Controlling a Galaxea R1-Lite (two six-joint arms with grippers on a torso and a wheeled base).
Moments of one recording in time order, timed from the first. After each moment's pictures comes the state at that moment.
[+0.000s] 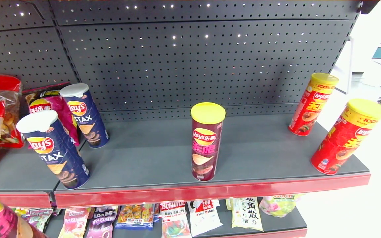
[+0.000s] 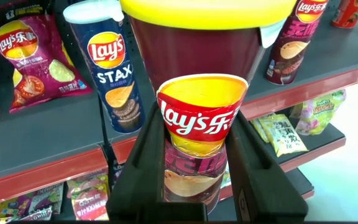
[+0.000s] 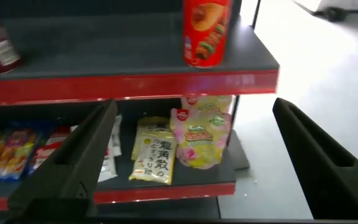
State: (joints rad) left arm -0.10 0.29 -0.41 0.15 -0.20 0.06; right arm 0.00 0.00 -0.01 0.00 -0.04 0.01
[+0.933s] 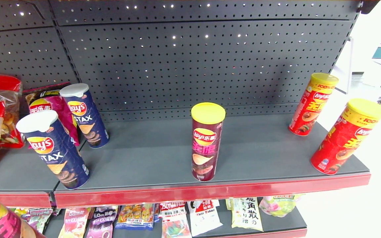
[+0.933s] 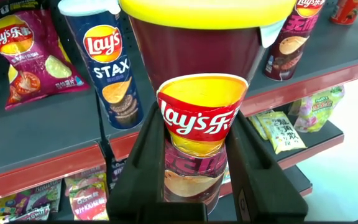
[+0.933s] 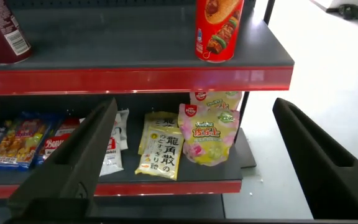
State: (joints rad) left arm -0.10 0.28 -0.39 0.15 -0.21 0.06; right arm 0.00 0.00 0.00 0.00 0.03 -0.01
